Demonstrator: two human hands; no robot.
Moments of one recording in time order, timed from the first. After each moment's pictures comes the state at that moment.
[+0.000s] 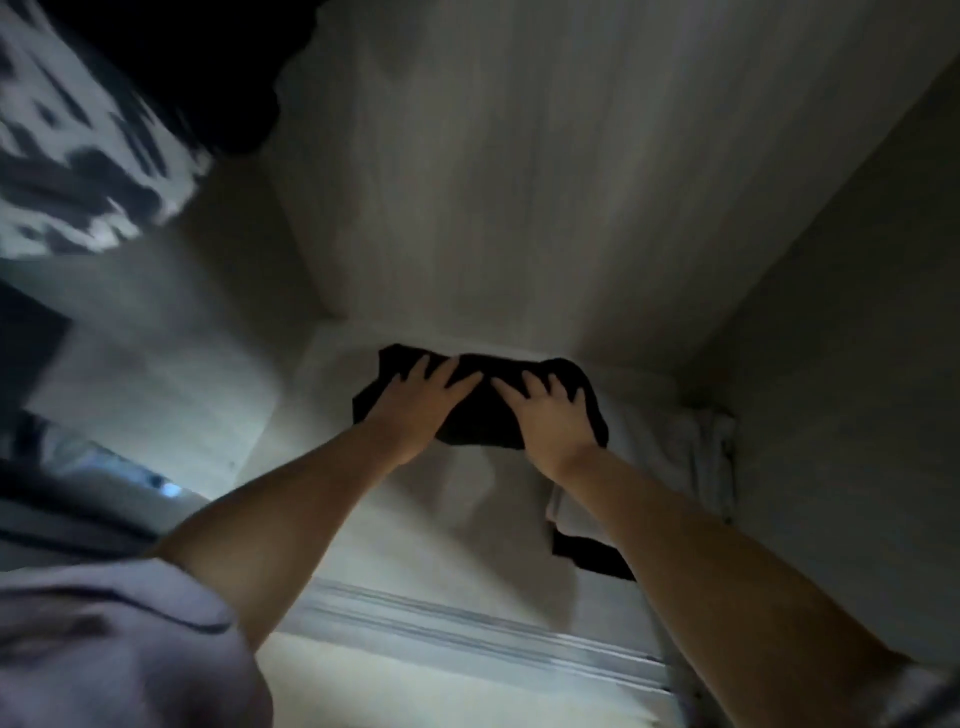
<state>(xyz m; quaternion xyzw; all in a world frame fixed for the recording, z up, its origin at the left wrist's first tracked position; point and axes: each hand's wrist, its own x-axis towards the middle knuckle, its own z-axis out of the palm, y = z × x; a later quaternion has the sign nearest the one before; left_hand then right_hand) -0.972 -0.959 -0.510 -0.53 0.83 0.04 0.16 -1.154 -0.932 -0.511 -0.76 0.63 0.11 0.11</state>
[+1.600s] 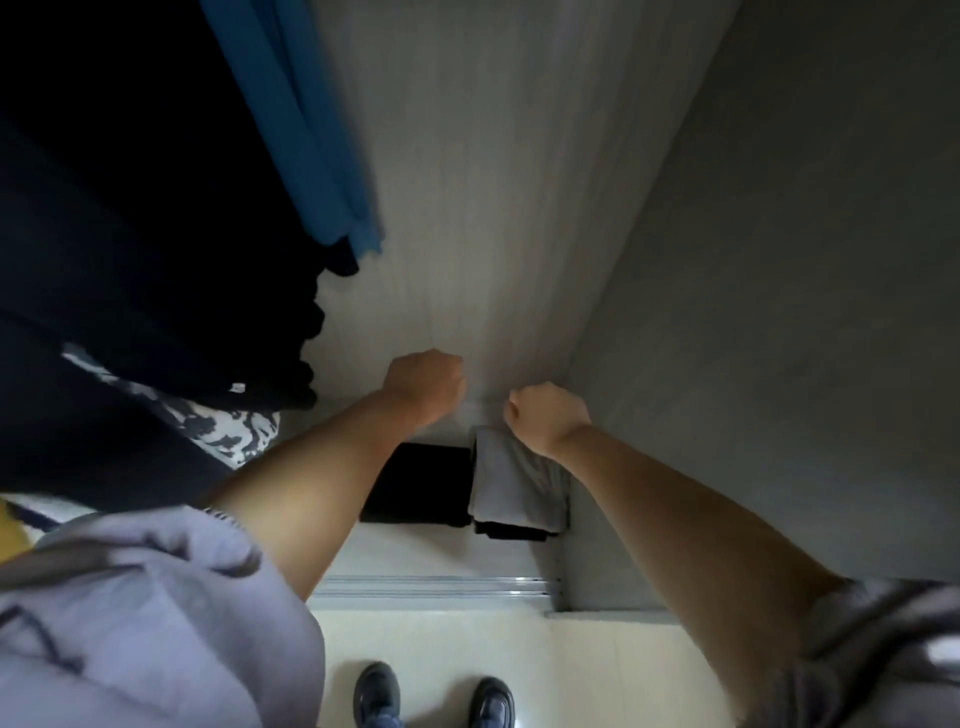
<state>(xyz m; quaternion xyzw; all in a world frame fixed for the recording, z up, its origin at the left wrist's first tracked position) -1.071 -0.920 -0.078 -0.52 0.85 0.10 0.05 -1.231 -0.855 -0.098 -0.69 0.71 0.03 0.13</state>
